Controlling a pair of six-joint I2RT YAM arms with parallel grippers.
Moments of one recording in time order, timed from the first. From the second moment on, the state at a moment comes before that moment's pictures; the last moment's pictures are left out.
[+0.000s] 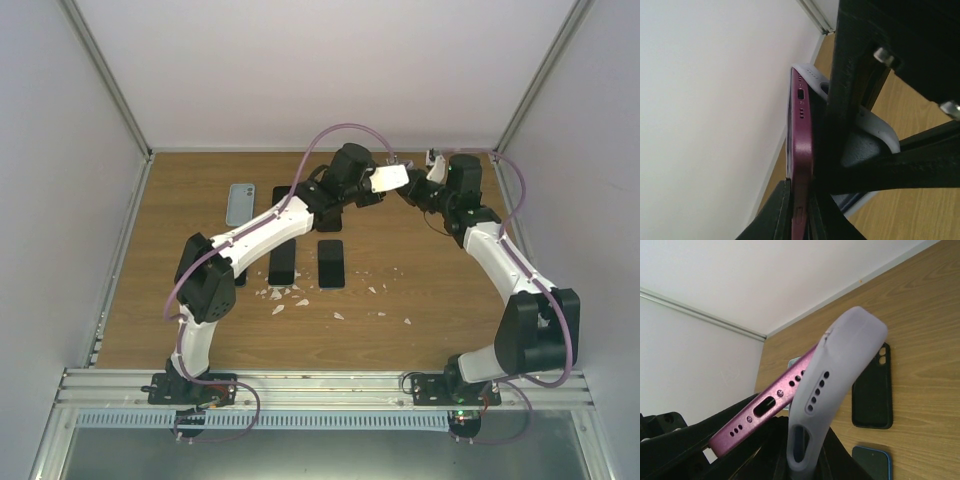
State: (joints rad) left arm -0.78 2.03 1.87 -0.25 -0.08 0.73; right arm 0.13 1.44 1.08 -0.03 -0.61 0.78
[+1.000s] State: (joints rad) left arm -0.75 2.02 1.85 -0.22 -0.07 0.61; right arm 0.16 1.44 1.12 -0.05 -0.61 0.65
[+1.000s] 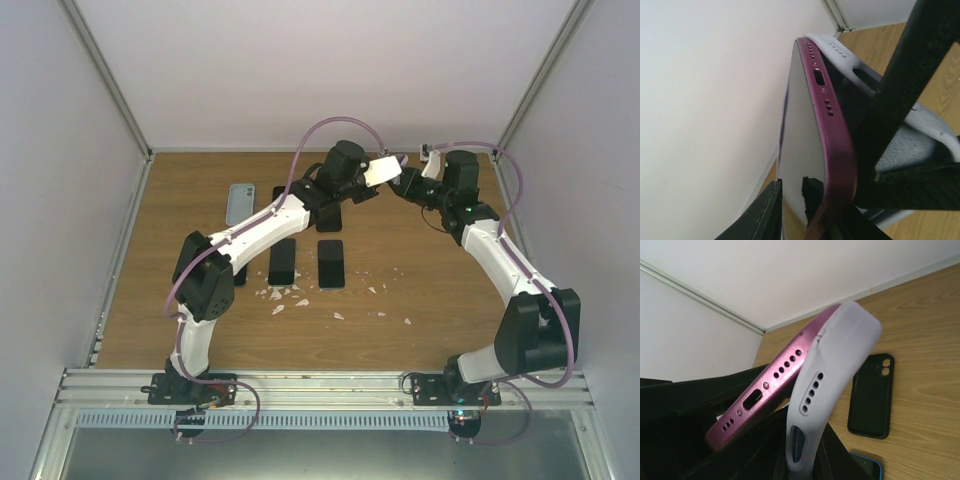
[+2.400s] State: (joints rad) left arm -0.59 1.99 1.90 -0.24 0.17 0.27; right arm 0.17 1.43 1.02 0.01 -0.70 0.63
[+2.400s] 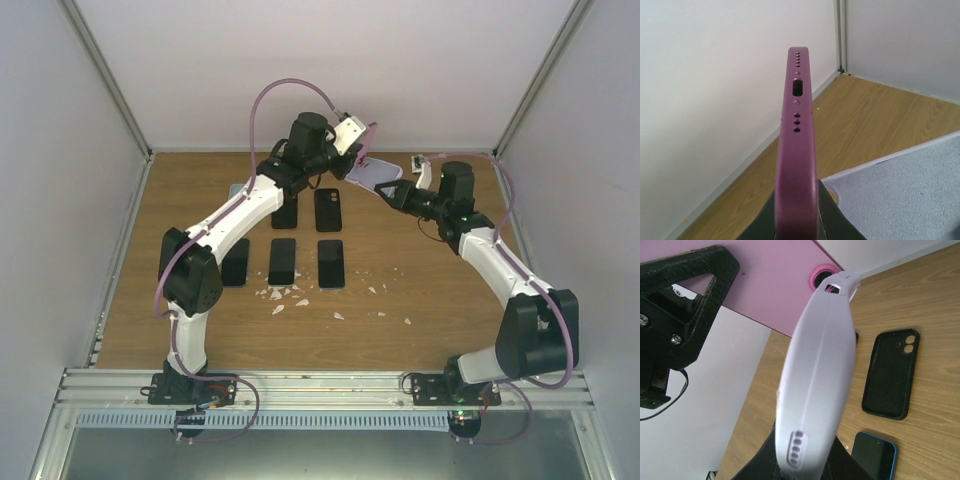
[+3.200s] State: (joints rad) left arm -0.52 1.72 1.84 -0.22 0.62 0.28; right arm 0.02 1.42 0.96 0.00 -0.89 0.61
